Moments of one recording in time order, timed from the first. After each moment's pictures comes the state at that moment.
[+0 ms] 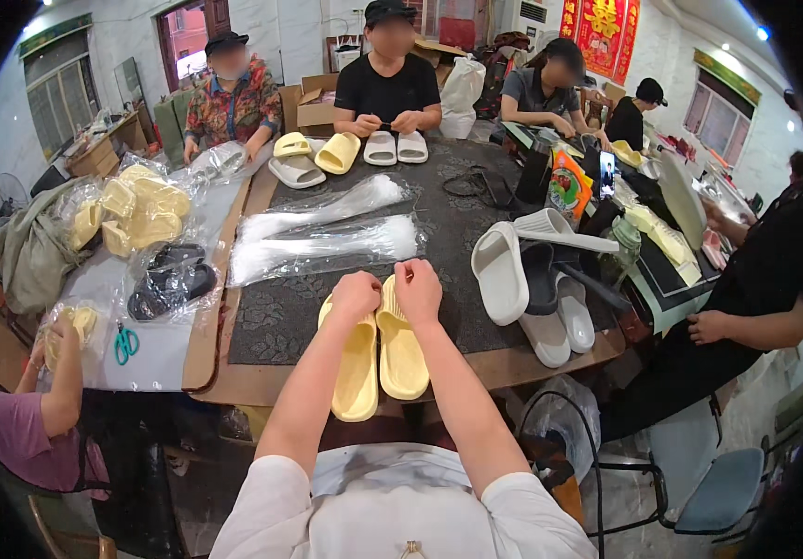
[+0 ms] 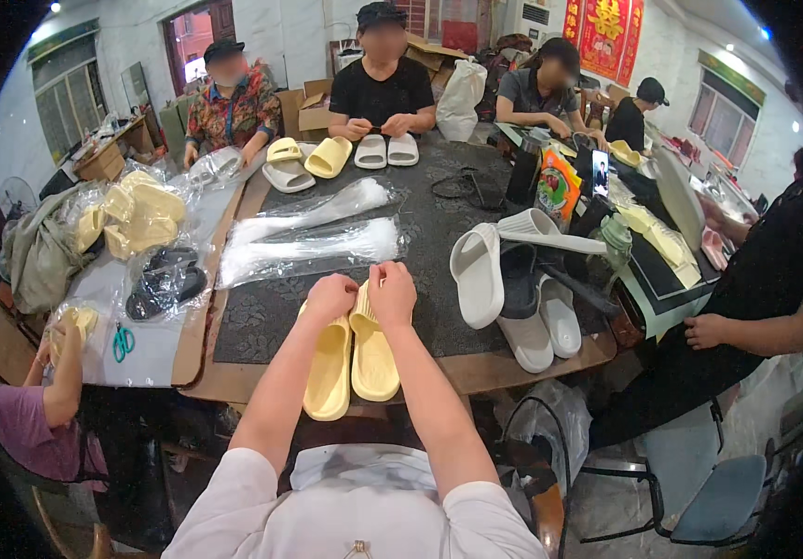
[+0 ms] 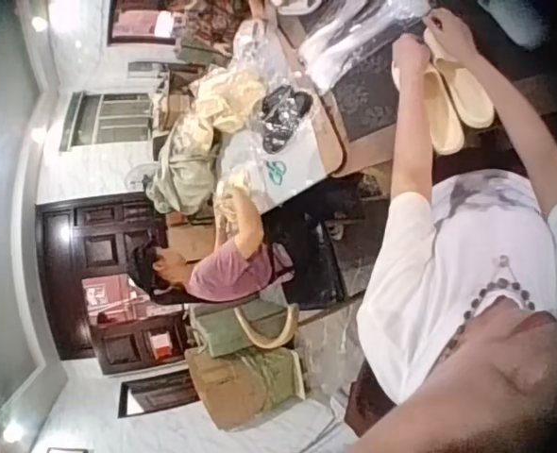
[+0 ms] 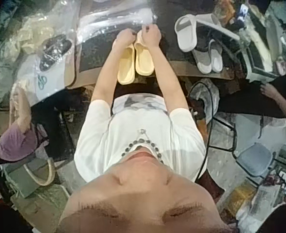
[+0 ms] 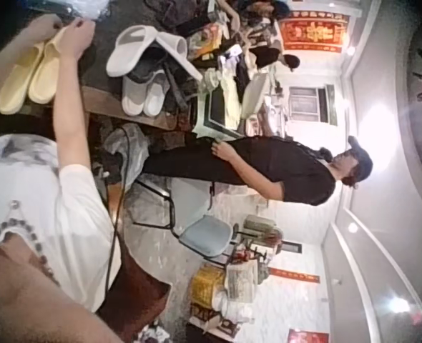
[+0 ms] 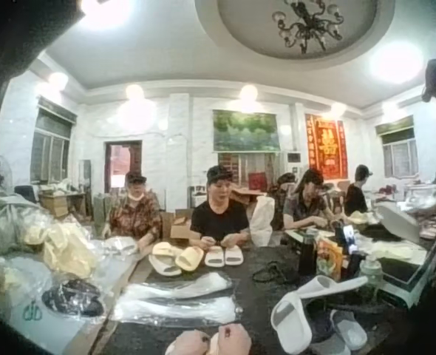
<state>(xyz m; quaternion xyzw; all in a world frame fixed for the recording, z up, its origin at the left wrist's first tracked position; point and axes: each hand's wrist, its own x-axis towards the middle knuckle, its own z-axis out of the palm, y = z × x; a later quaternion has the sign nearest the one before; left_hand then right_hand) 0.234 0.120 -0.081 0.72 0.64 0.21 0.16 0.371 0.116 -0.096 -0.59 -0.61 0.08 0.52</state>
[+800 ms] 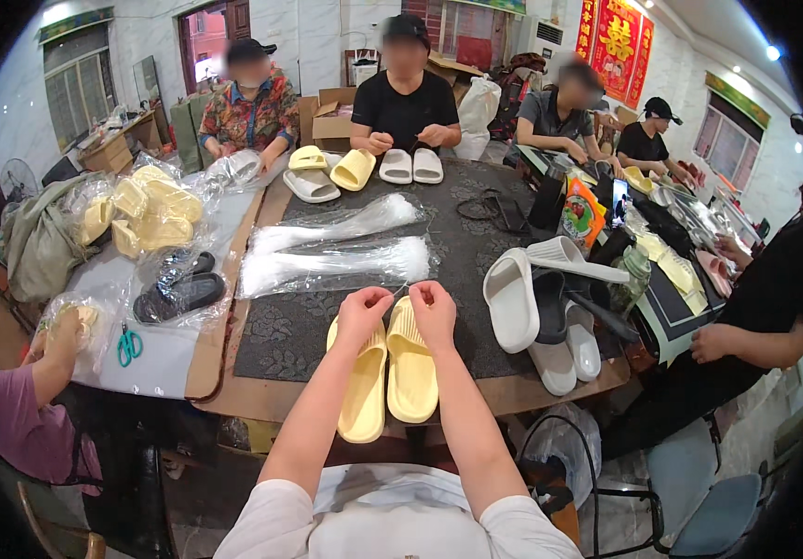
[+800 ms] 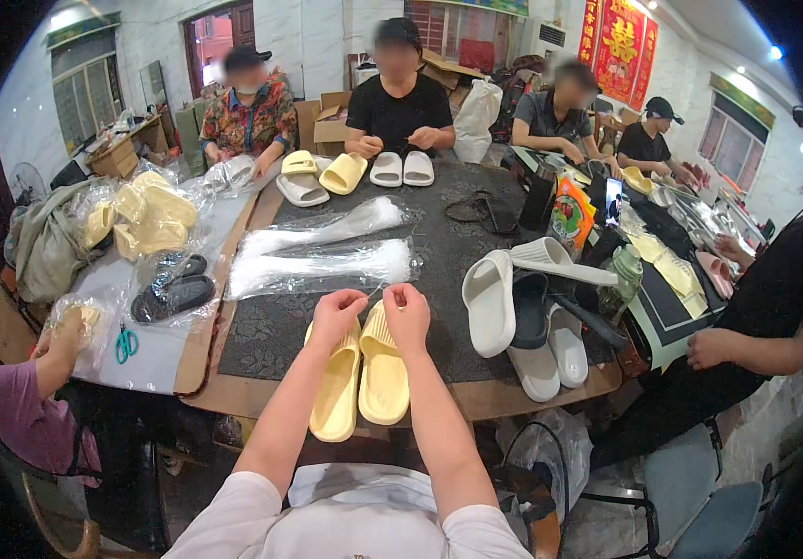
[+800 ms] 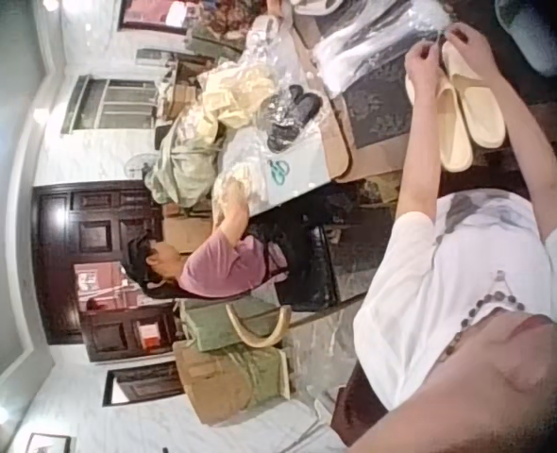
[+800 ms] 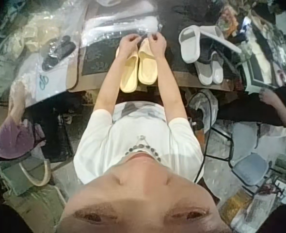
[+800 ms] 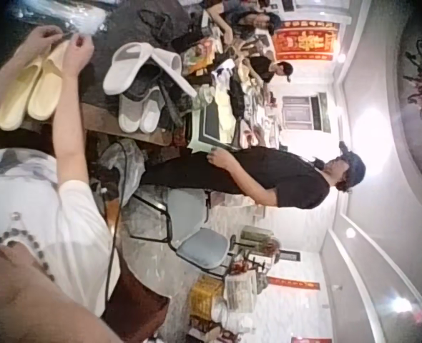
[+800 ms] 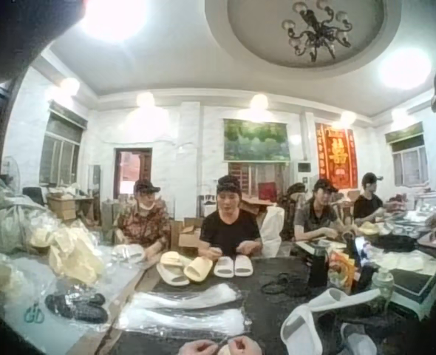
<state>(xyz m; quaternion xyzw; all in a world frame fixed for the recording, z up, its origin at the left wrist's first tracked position) 0.227 0.115 -0.098 0.59 0.53 0.52 0.33 0.381 0.116 -0.096 -0.51 -0.57 0.24 0.59</state>
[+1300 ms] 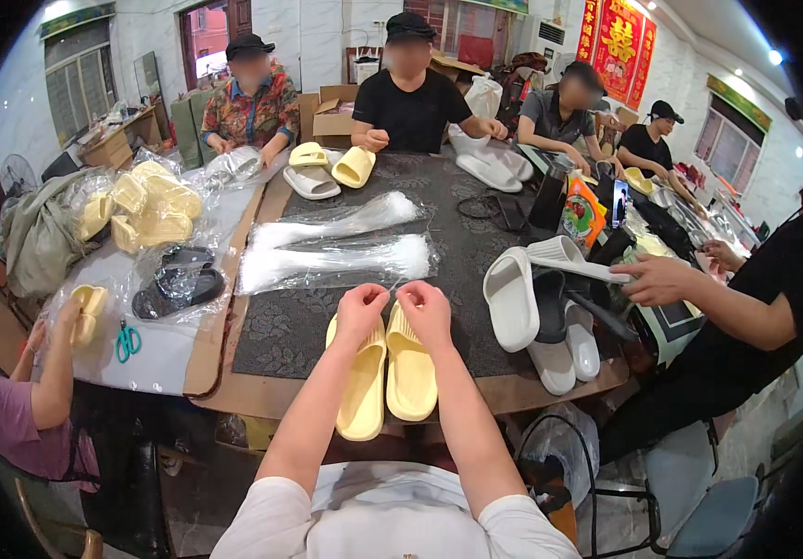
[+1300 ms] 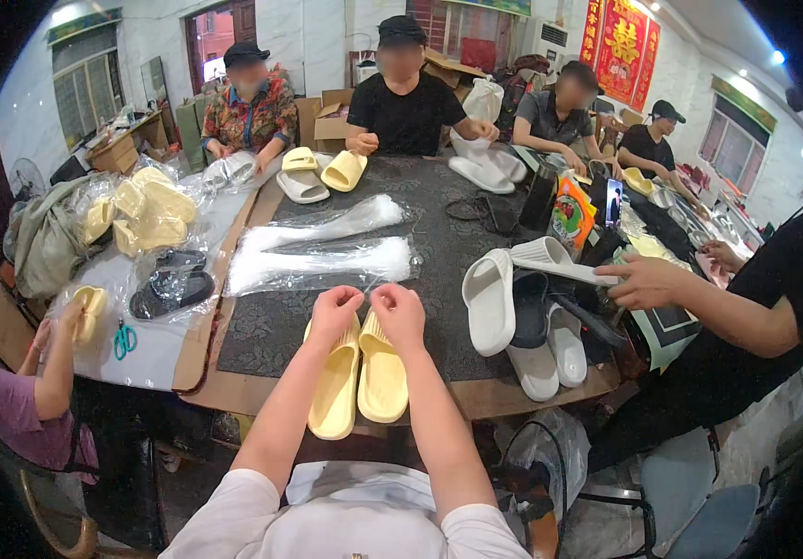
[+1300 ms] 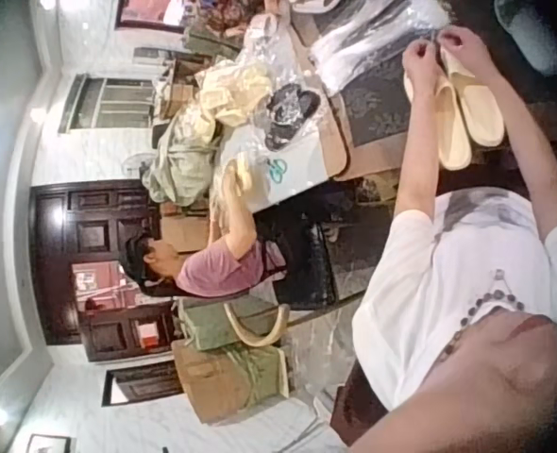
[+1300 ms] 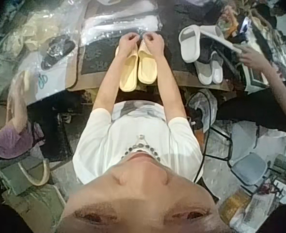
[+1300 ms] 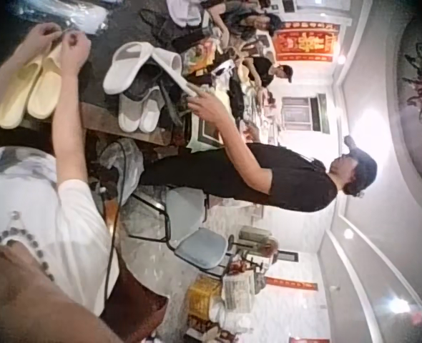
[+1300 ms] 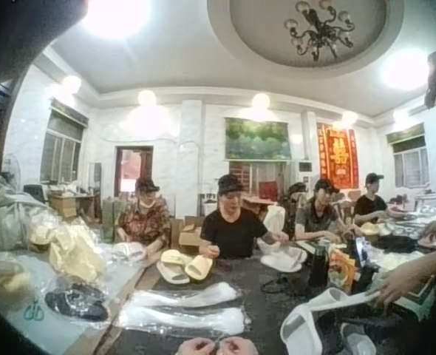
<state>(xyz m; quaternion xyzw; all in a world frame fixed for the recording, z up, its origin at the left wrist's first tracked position) 0.226 0.118 -0.103 0.58 0.53 0.53 0.33 0.378 0.108 -0.087 -0.50 -0.65 0.18 0.55</state>
